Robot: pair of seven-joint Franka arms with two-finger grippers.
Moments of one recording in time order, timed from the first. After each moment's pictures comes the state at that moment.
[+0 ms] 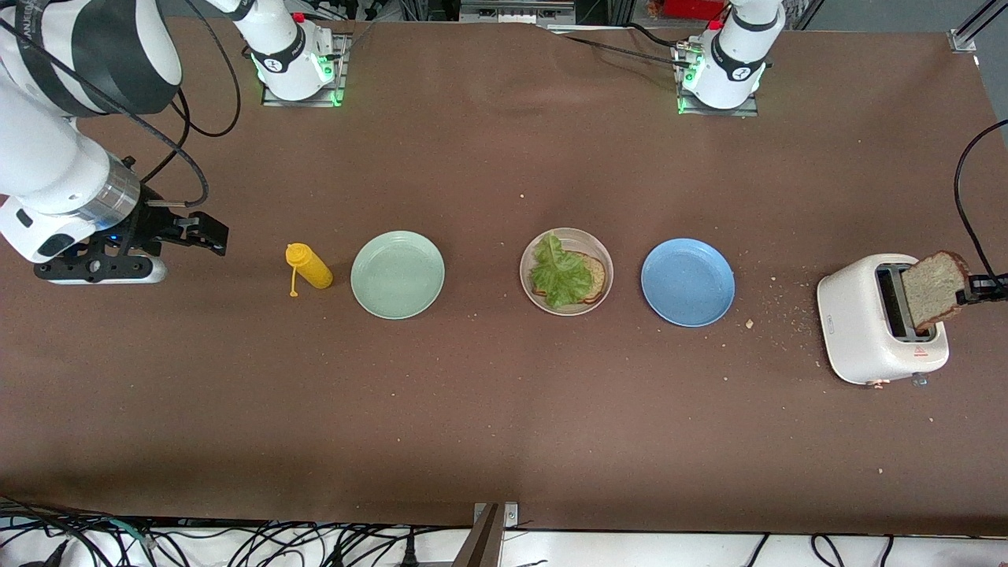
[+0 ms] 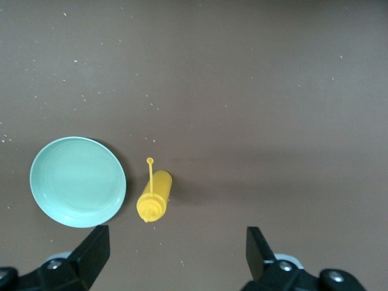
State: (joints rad) left arm 0.41 0.43 -0.08 -1.43 0.08 1.77 0.35; right arm 0.17 0.18 -0.03 -1.56 -0.04 1.70 0.12
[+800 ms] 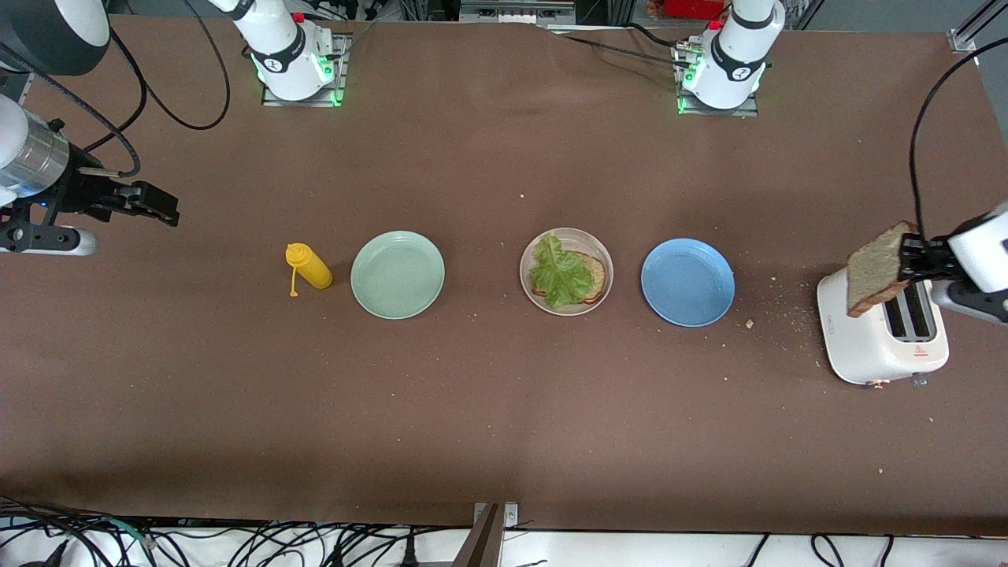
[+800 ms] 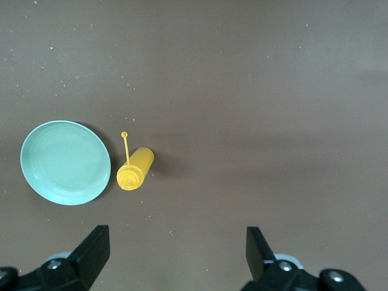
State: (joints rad) left arm 0.15 0.36 -0.22 -1.26 0.12 1.49 0.34; right arm 0.07 0.13 0.01 -1.51 -0.04 1.57 0.12
